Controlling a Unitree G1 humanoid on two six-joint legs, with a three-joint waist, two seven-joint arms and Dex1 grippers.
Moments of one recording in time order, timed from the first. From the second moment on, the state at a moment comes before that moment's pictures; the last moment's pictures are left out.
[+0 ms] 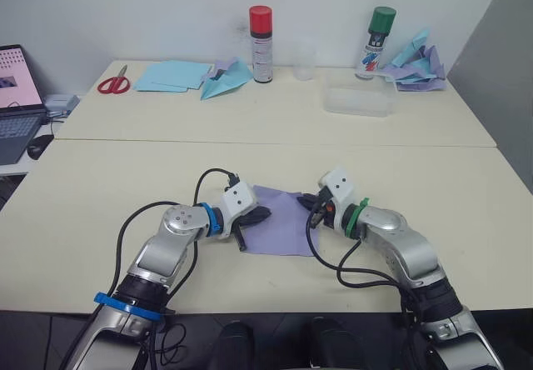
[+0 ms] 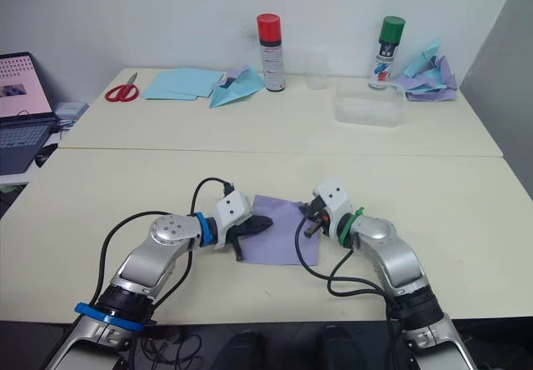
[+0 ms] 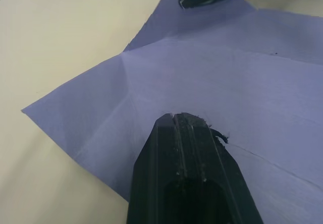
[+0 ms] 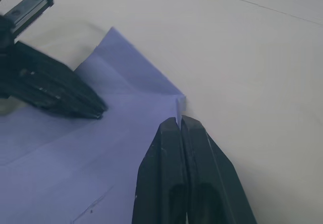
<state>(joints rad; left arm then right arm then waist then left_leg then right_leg) -0.38 0.52 -0.24 0.08 -0.07 0.27 -0.91 -0.38 -0.32 0.27 -0.12 0.17 0.58 0.57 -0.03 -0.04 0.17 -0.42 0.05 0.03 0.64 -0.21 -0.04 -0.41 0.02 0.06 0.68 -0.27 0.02</state>
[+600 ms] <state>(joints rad) -0.39 0.52 -0.24 0.09 -0.07 0.26 -0.92 -0.42 -0.34 0.40 -0.02 -0.01 0.42 0.63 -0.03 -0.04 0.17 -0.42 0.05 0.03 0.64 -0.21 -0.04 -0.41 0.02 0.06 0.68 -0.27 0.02</state>
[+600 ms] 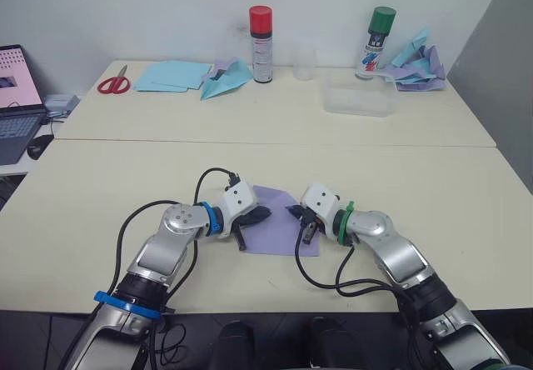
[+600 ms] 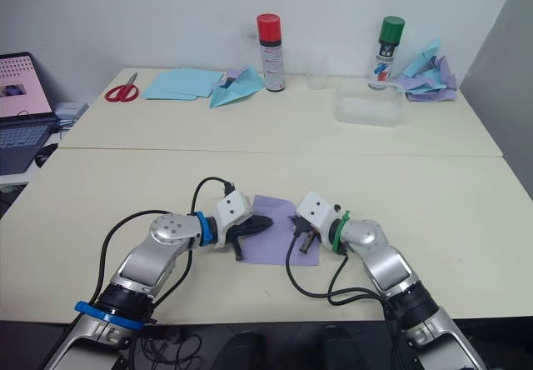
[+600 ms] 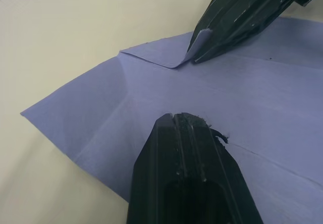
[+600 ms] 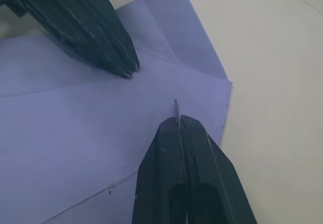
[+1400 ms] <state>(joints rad) -0.62 0.35 -0.28 0.39 -0.05 0.28 -0.90 -0.41 -0.33 0.37 -0.13 0.04 0.64 0.72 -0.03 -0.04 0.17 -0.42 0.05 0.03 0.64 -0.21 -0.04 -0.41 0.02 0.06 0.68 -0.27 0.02</state>
